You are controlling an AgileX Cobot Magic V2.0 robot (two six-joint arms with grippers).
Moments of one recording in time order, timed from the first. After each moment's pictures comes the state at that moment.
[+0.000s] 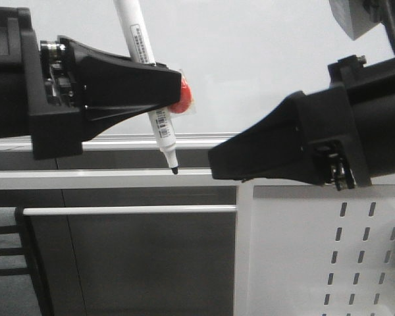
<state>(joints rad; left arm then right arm) -0.54 1.48 -0.42 0.76 -1.05 -0.30 0.33 1.42 -0.44 -1.18 -0.89 1.05</state>
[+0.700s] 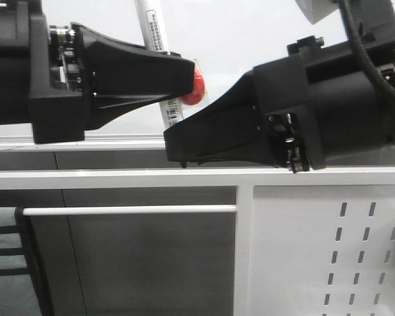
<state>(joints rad) -0.53 1.48 -0.47 0.86 -1.05 -0.37 0.40 1.48 -0.52 -1.16 -0.94 1.05</state>
